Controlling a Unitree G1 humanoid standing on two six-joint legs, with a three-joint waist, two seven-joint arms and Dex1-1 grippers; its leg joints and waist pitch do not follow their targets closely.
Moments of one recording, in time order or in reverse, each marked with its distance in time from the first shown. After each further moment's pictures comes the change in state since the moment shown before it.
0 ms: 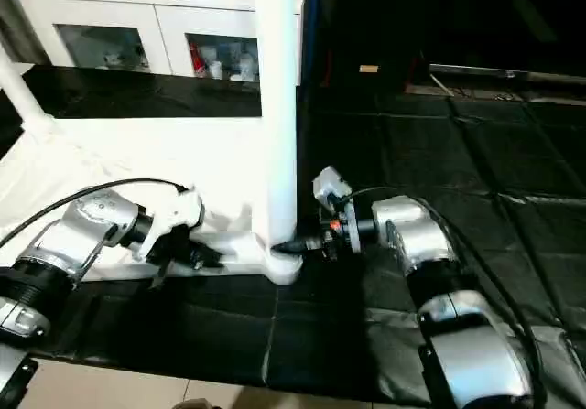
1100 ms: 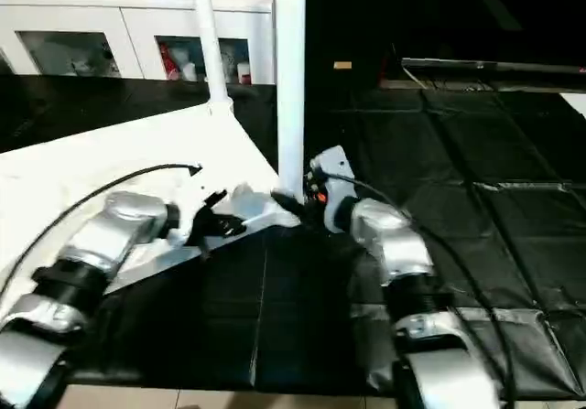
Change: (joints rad) left arm -0.017 -0.100 0.056 0.002 0.001 0.112 0.235; right arm 0.062 0.099 -0.094 -0.124 -0.055 0.058 -0.438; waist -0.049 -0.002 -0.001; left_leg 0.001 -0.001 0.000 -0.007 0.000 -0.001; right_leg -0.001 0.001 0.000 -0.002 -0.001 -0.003
